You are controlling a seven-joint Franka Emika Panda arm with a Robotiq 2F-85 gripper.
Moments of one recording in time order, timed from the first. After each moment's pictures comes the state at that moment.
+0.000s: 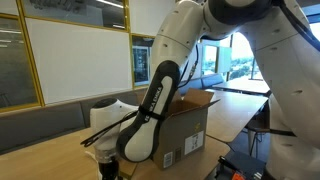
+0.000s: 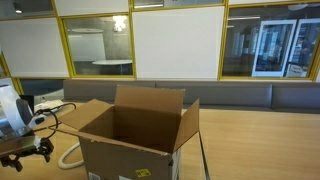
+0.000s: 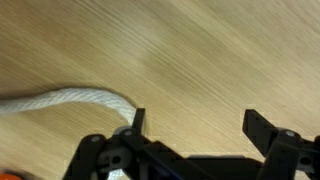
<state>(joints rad) 0.45 0.45 0.26 -2.25 -0.42 2.71 0.42</state>
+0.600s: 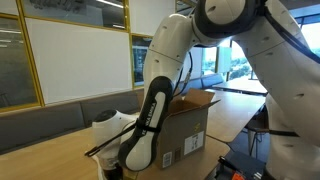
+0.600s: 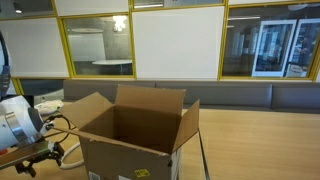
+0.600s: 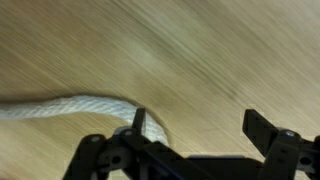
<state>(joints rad) 0.56 0.55 0.10 -2.19 -0.45 2.74 0.37</state>
